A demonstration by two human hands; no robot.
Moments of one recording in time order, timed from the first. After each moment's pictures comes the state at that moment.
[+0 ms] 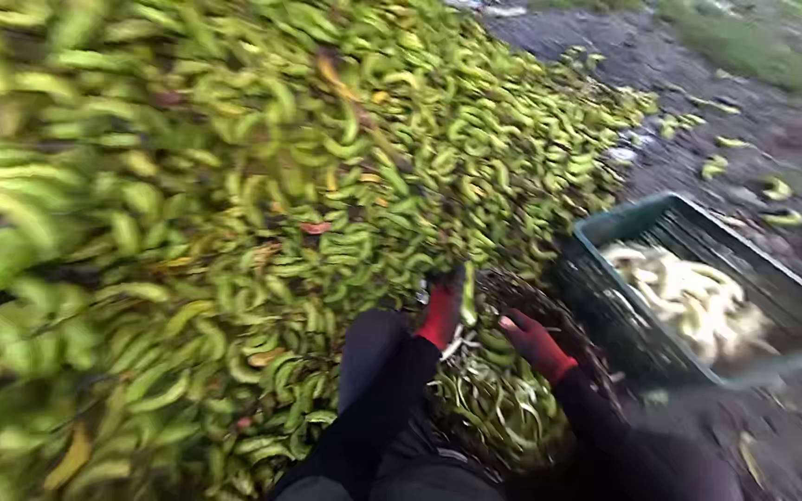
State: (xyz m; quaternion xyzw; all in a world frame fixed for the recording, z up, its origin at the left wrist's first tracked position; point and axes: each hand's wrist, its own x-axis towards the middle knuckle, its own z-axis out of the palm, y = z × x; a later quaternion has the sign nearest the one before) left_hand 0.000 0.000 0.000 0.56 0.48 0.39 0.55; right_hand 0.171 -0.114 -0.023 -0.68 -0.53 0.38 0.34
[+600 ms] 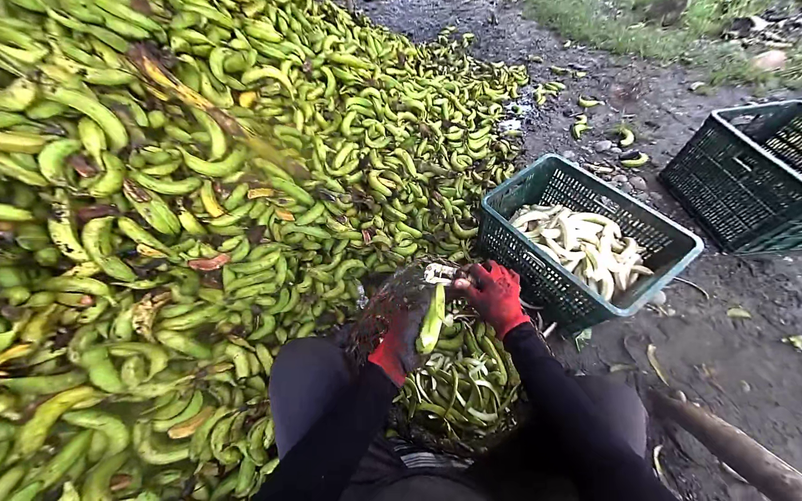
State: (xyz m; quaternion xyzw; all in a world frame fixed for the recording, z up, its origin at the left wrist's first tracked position) left_hand 0.020 -0.057 0.002 0.39 0.37 0.20 0.82; right_hand 0.224 -0.114 -0.009 -0.82 -0.51 0.07 0.26
